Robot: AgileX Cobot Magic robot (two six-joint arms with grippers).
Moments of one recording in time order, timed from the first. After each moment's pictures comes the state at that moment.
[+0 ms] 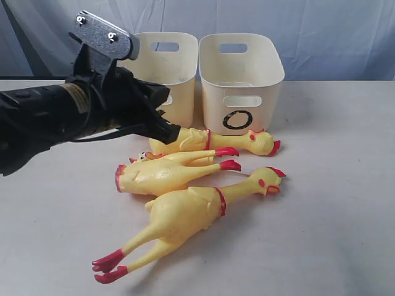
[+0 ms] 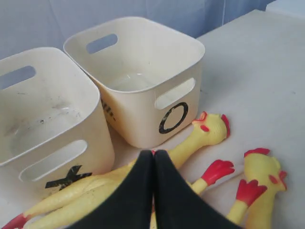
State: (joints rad) left arm -0.66 1.43 -0.78 -0.02 -0.17 0.09; right arm 0.08 0.00 0.00 0.06 0.32 -0.02
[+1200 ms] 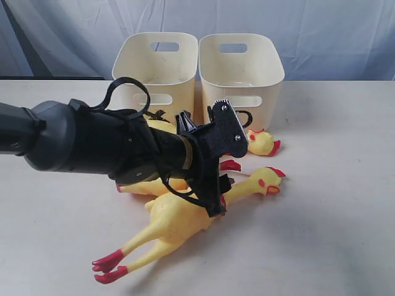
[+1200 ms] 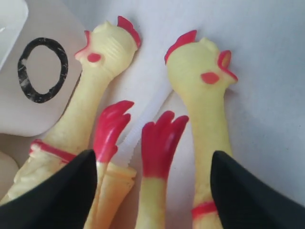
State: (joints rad) left arm -0.83 1.87 -1.03 0.42 0.03 0.09; right arm 0.08 0.00 0.00 0.06 0.32 -0.03
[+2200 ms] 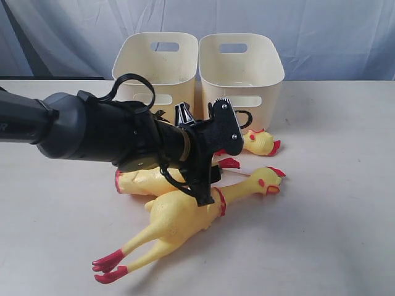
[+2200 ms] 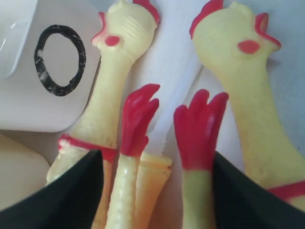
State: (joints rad) left arm -0.79 1.91 -1.09 0.57 0.08 0.09; right arm 0.08 0.00 0.00 0.06 0.32 -0.03
